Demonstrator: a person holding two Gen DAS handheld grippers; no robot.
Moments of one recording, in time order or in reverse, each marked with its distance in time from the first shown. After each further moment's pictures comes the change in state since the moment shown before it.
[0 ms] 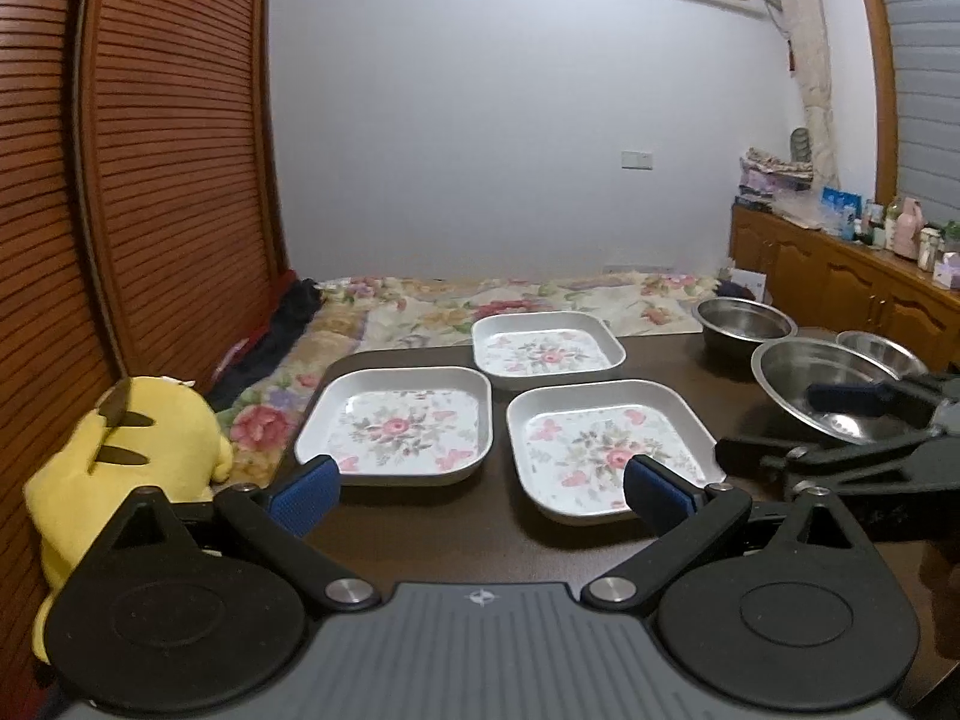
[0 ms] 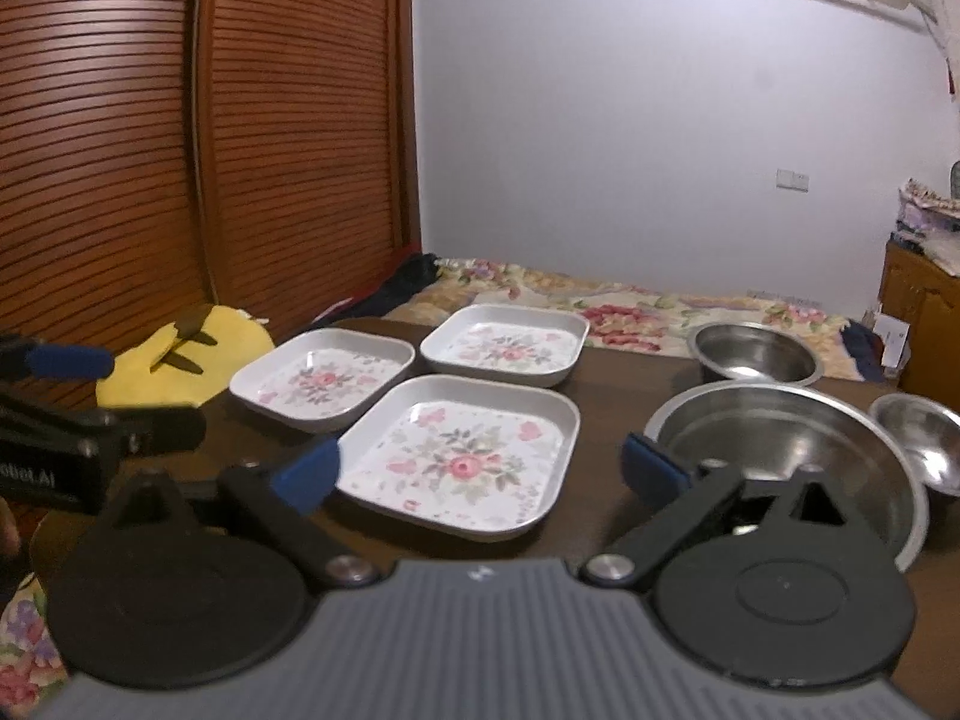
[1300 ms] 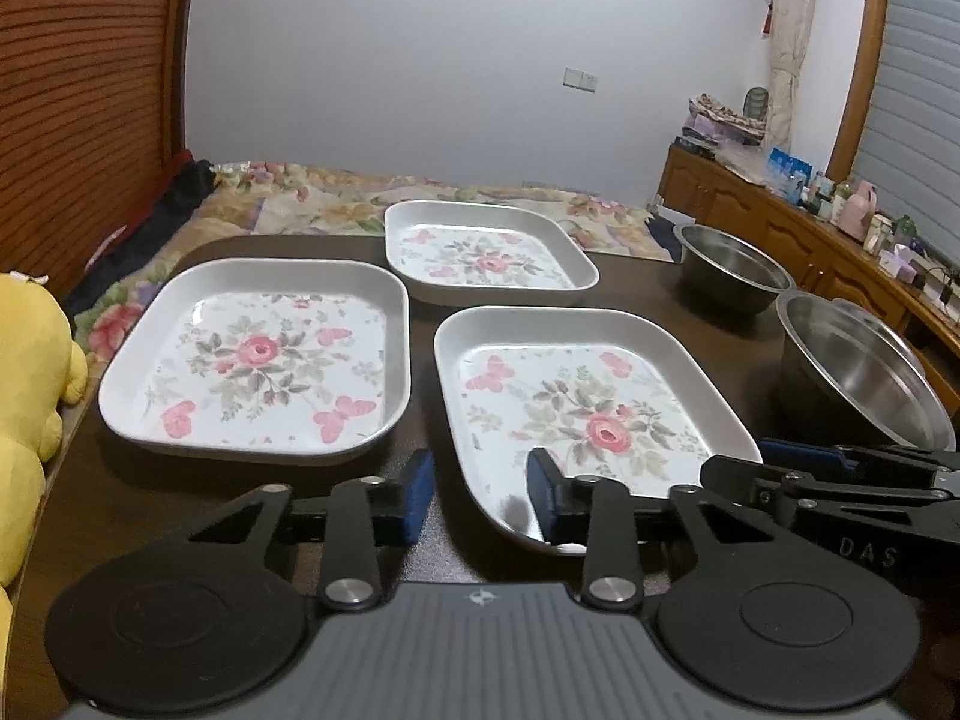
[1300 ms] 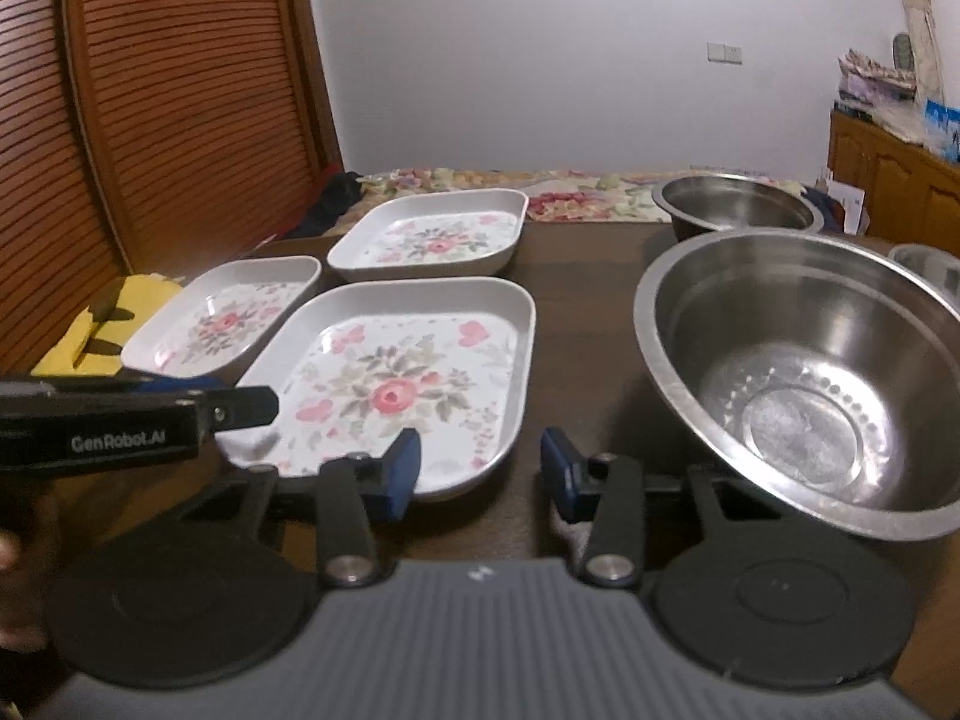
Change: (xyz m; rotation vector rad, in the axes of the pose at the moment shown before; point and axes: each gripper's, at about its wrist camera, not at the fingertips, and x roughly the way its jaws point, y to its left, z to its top) left arm 0.128 0.009 -0.010 -0.088 0.207 -0.219; right arm 0.063 -0.017 -0.021 0.183 0.182 -0.113
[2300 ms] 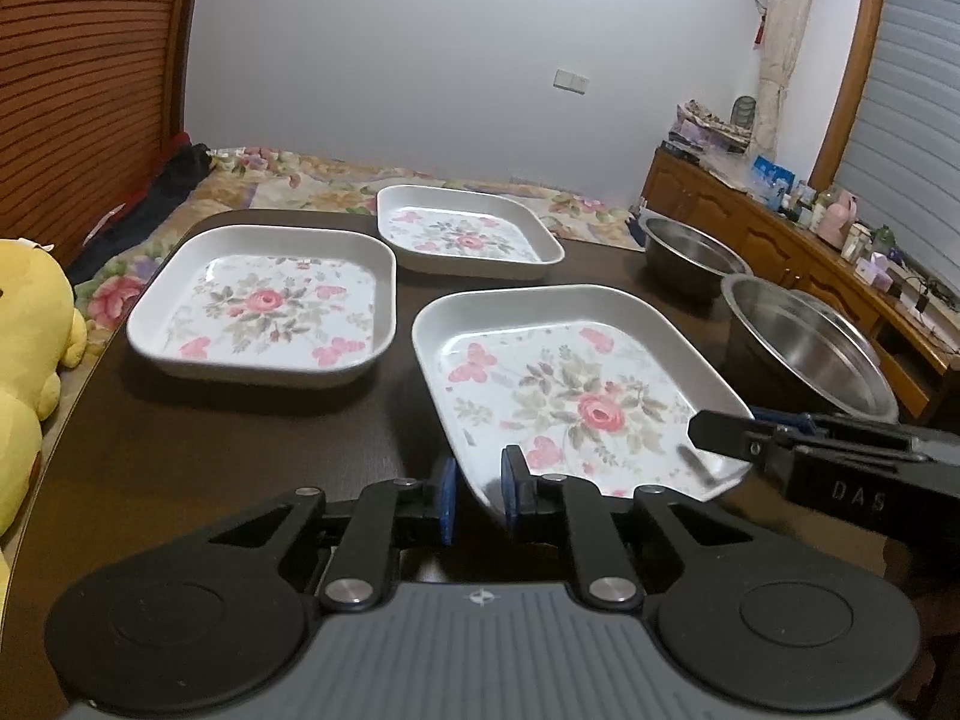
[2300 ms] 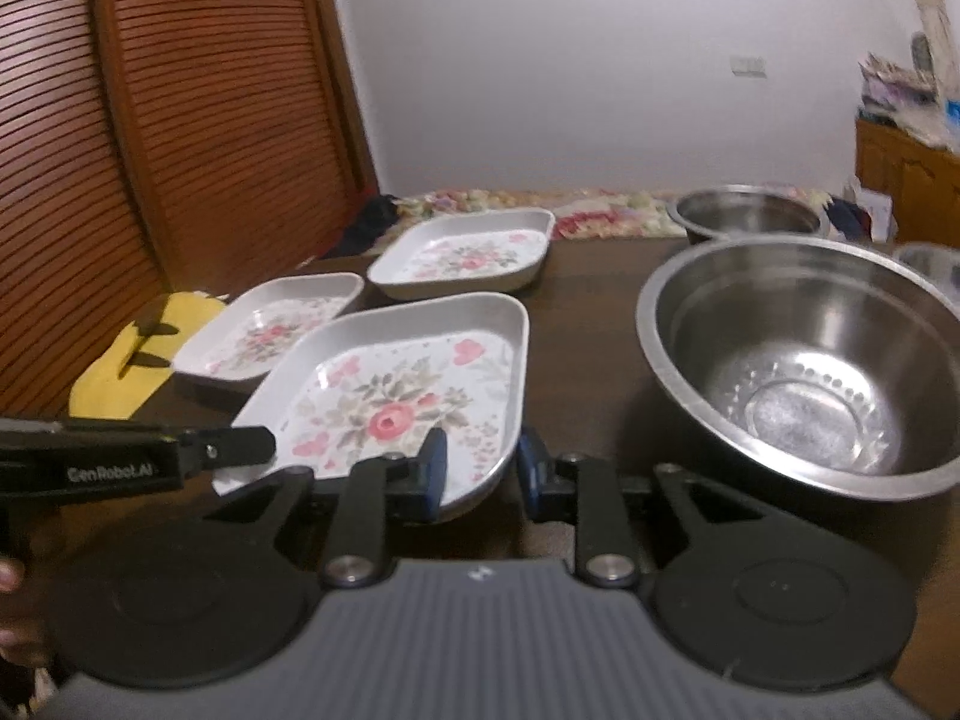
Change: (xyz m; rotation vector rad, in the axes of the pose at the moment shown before) left arm -0.044 -0.007 -0.027 -0.029 0.004 -0.041; right arm -0.029 -0.005 -0.007 -0.010 -0.050 0.094
